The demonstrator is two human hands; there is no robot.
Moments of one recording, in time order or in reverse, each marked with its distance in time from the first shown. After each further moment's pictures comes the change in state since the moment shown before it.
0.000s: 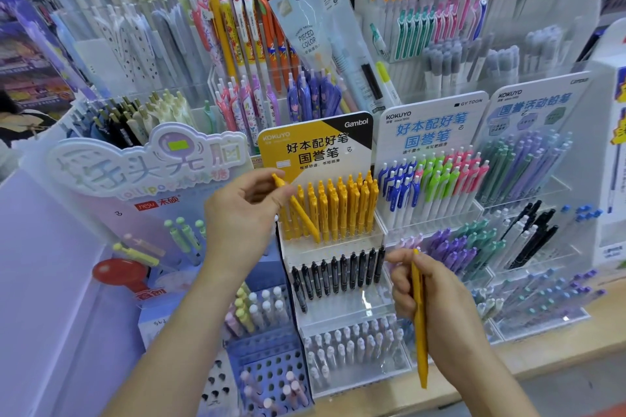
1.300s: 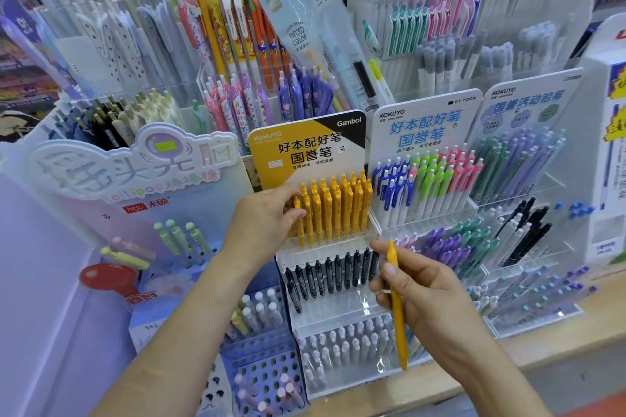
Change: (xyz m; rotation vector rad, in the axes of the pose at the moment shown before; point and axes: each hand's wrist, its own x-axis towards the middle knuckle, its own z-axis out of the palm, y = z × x) left_hand 0.025 -0.053 0.025 0.628 -0.264 0.381; right_hand 0.000 -0.006 -0.003 0.017 -0.131 -0.016
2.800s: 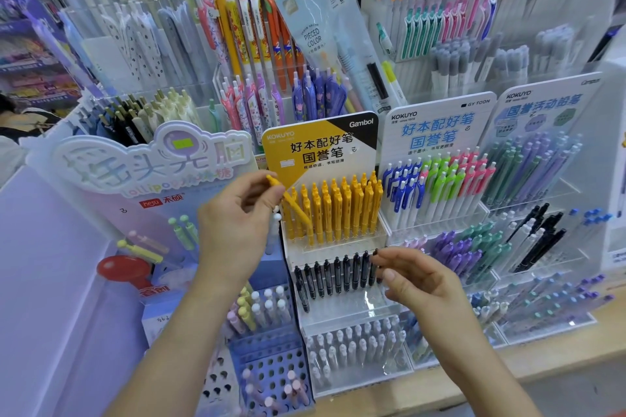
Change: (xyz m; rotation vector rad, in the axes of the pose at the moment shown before) left_hand -0.028 0.026 -0.049 -0.560 0.301 -0.320; right_hand 0.001 0.008 0.001 -0.301 0.105 -0.118
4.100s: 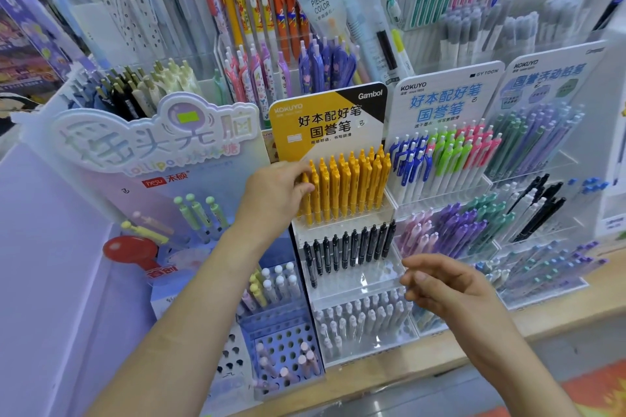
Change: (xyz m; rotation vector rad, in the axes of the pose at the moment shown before) left_hand 0.027 -0.041 0.021 0.557 -0.332 0.280; right_hand -0.028 0.021 -0.014 0.019 0.027 0.117
